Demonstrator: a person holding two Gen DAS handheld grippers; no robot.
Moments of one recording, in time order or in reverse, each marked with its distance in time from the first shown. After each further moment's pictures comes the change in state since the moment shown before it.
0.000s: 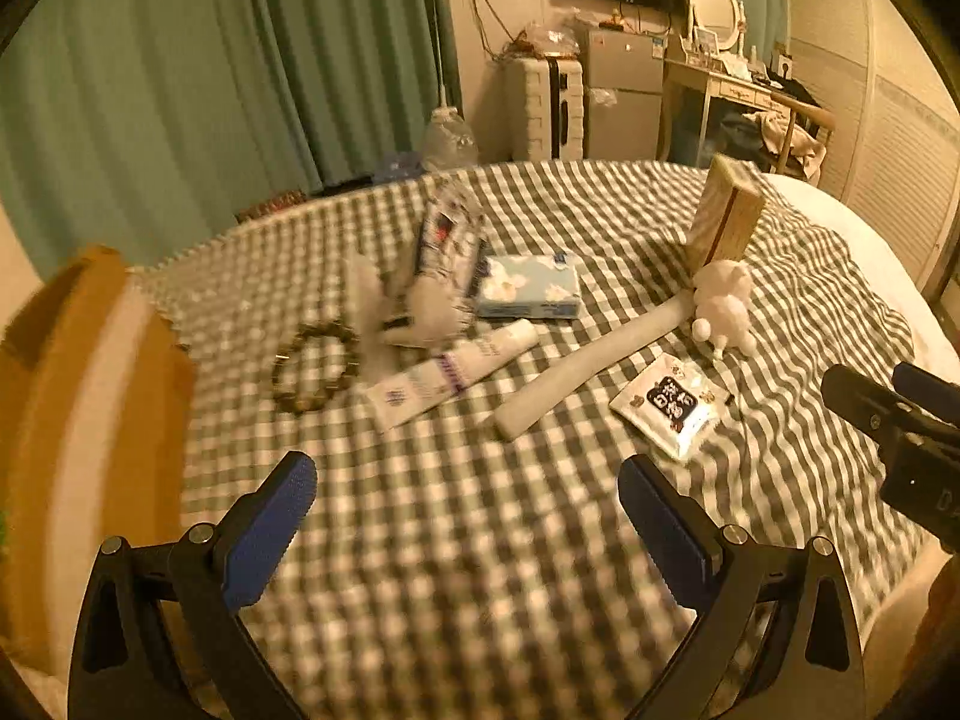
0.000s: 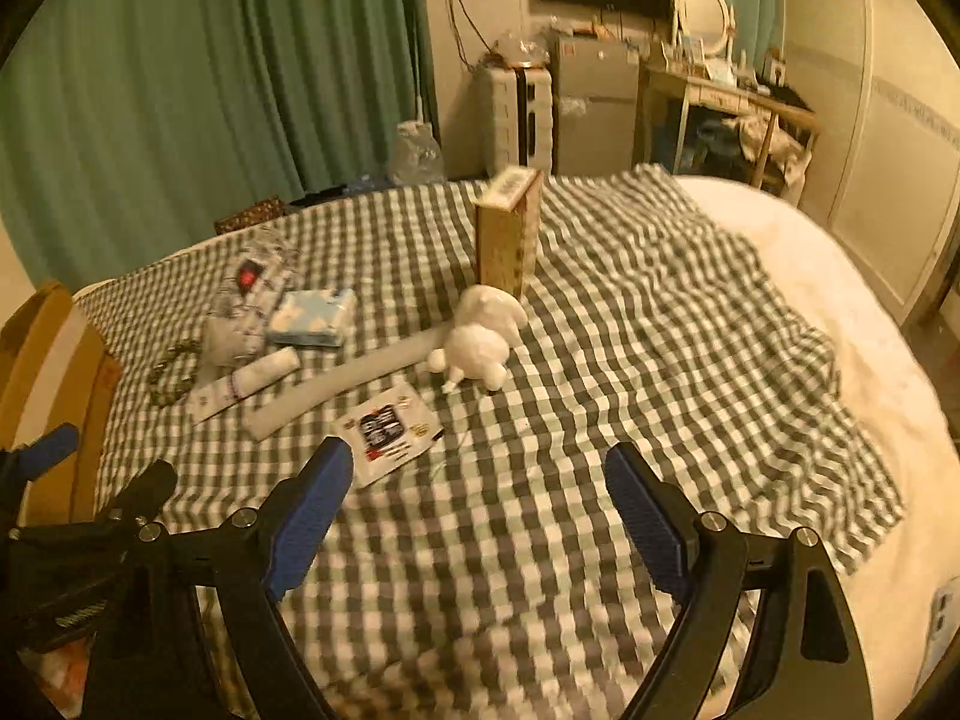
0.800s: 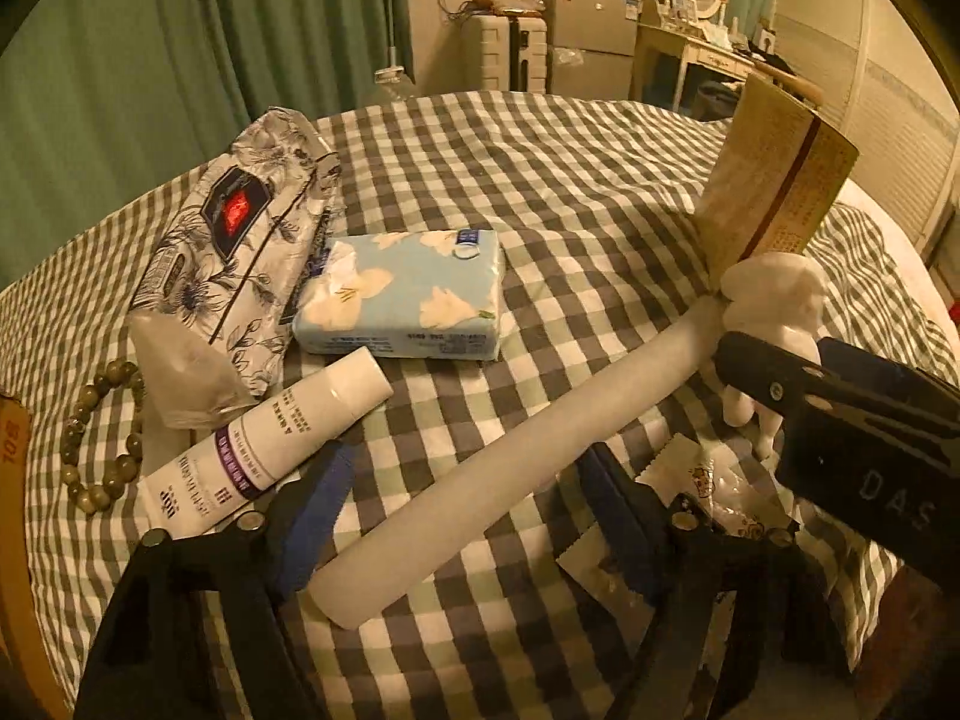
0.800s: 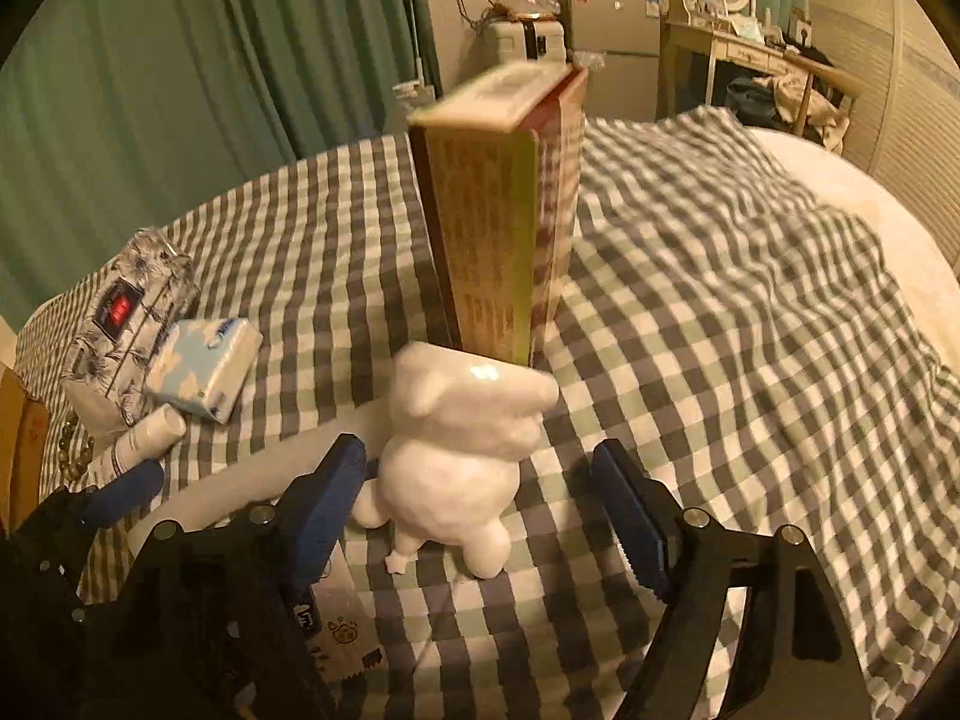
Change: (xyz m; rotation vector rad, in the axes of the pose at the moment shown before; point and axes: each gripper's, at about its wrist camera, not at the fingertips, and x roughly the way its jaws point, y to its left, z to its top) left arm 0.119 -0.049 0.036 0.038 0.070 -0.101; right arm 0.137 -0.010 0.039 0.021 0.082 0.041
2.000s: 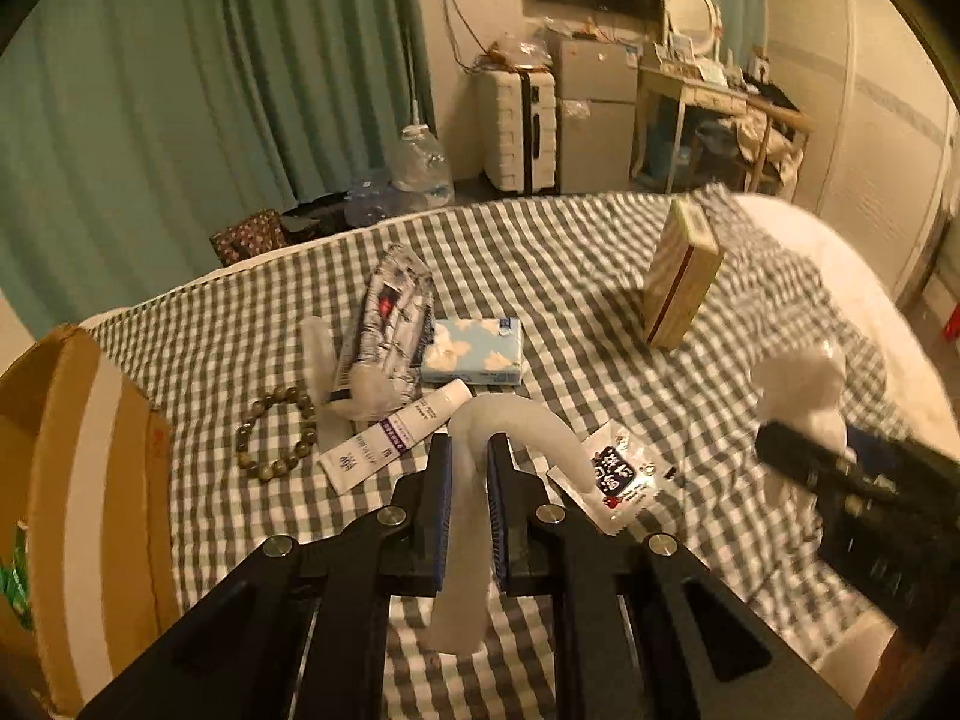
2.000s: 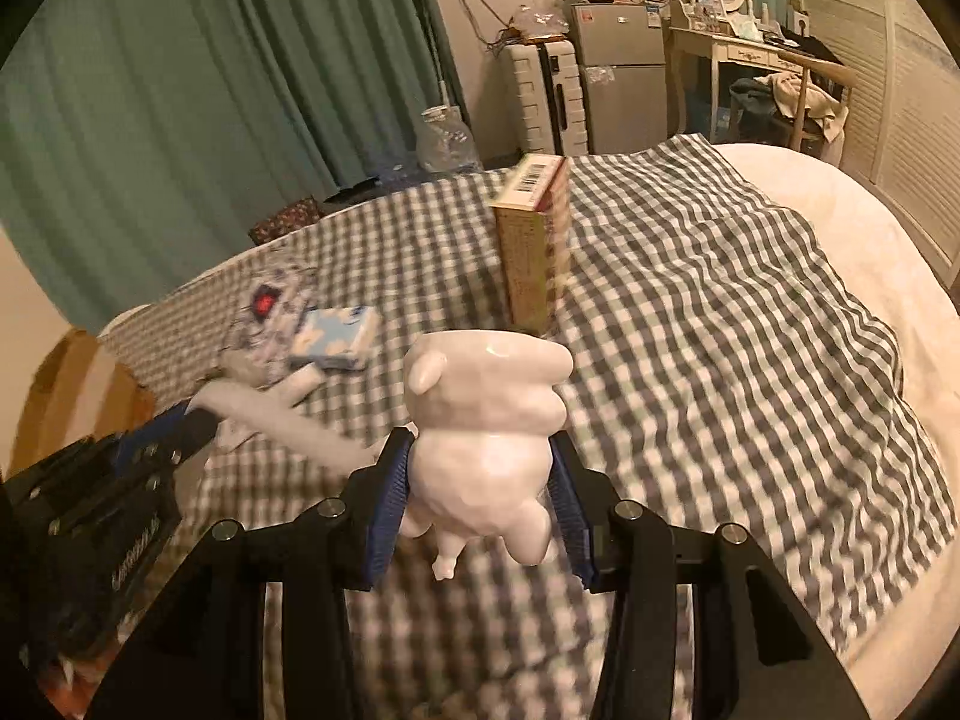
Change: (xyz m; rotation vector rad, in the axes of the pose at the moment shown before) left arm -0.151 0.014 -0.001 -0.008 -0.098 0.067; right arm -0.127 0.009 -0.026 0.031 -0.028 0.103
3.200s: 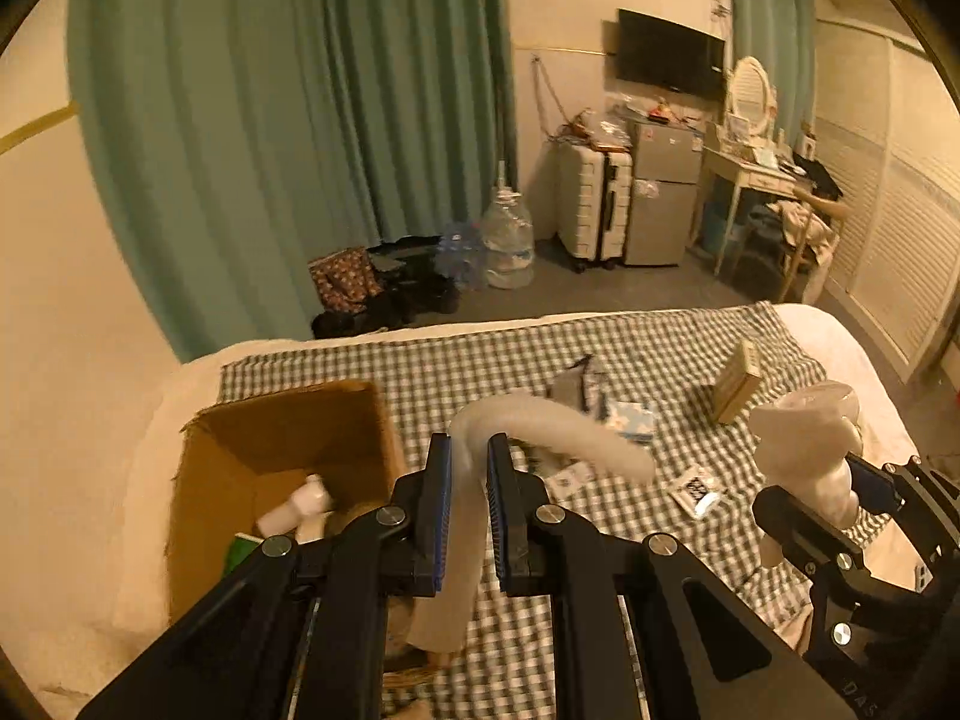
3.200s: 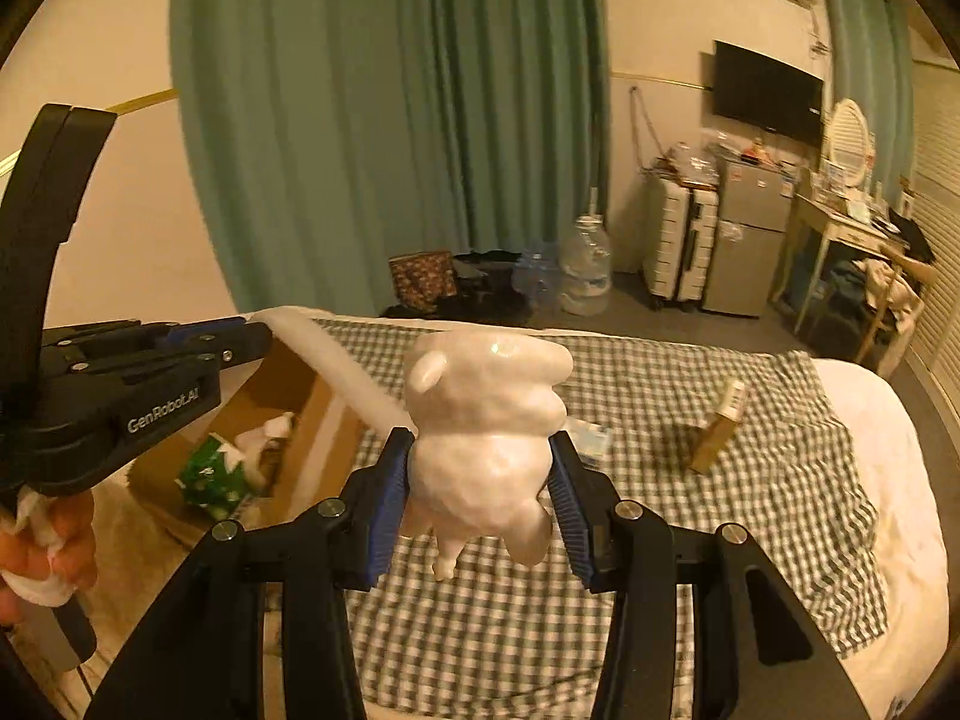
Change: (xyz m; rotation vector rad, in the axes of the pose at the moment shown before) left arm -0.177 0.178 0.026 -0.105 -0.098 0.090; right arm -0.161 0.204 0.003 -0.339 -0.192 0.152
